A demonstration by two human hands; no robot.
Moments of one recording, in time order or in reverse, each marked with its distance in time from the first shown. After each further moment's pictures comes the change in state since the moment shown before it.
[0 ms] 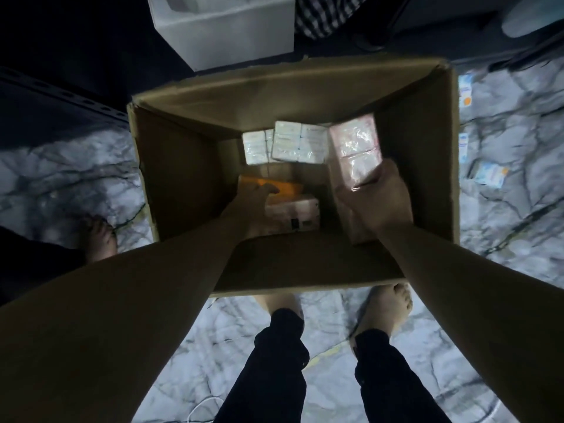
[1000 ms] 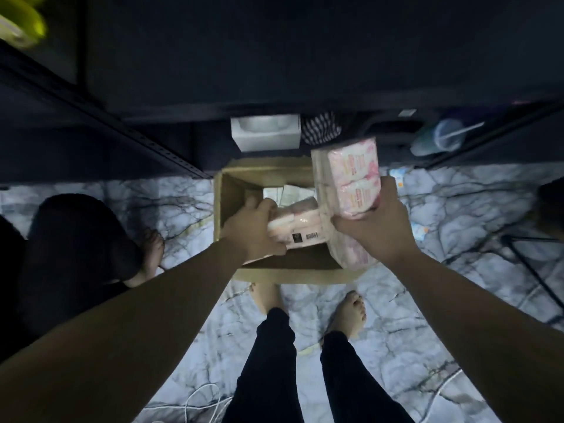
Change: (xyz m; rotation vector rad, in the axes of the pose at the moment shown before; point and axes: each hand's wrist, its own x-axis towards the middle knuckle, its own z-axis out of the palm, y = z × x) left_hand -0.247 0.155 -0.138 0.063 0.275 -0.041; right_hand -0.166 -0.178 -0.206 0.149 -0.109 -0.228
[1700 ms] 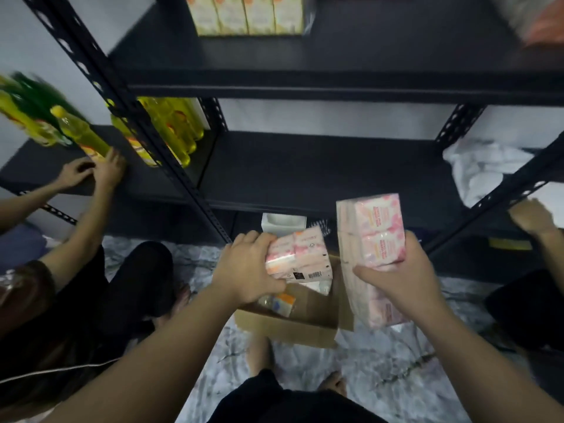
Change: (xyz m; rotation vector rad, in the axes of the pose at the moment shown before) left_hand -0.259 0.136 -0.140 0.075 0.509 0.098; right_hand -0.176 -0.143 -0.196 0.019 0.001 -0.269
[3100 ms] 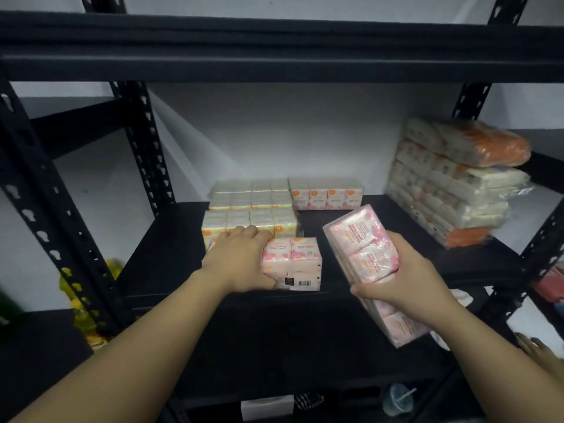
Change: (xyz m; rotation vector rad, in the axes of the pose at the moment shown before) left_hand 0.236 0.002 -0.316 0.331 0.243 0.413; right_hand 0.107 -0.287 -0.048 -0.199 0.239 -0.424
